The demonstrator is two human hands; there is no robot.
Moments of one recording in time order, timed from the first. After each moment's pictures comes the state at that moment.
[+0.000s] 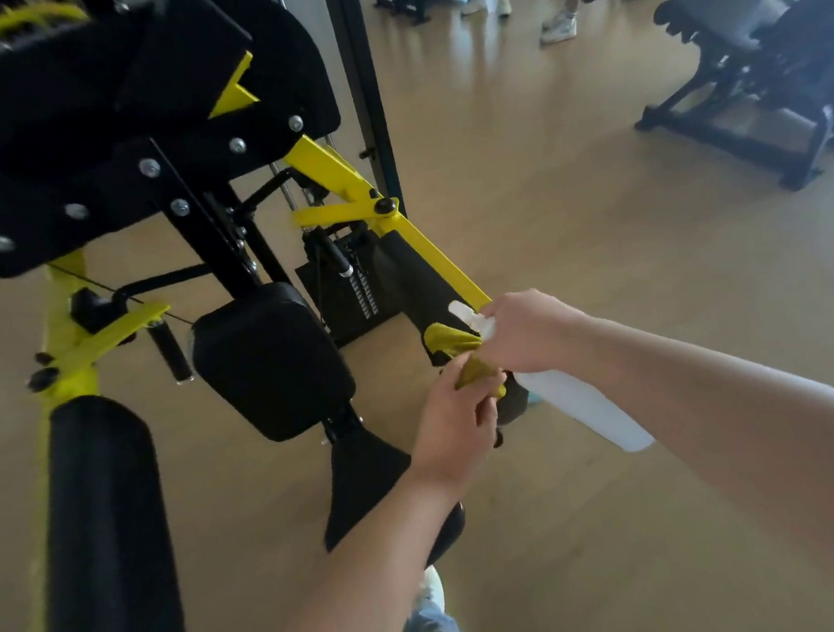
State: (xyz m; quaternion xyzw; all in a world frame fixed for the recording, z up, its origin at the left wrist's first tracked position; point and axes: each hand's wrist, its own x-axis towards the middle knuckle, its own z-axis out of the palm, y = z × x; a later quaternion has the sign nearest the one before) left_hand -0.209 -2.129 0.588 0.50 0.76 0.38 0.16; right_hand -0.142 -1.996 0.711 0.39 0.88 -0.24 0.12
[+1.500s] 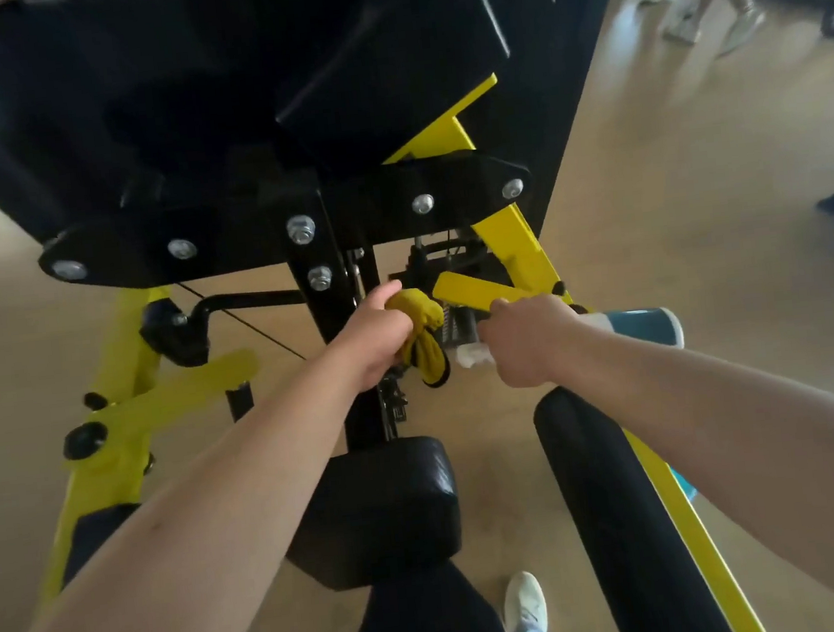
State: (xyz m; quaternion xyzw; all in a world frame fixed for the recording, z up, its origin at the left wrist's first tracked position) left_hand -0.626 -2.037 0.657 0.07 0.74 0.53 0.40; right_hand -0.507 -1.888 0.684 0.07 0.96 0.15 0.23
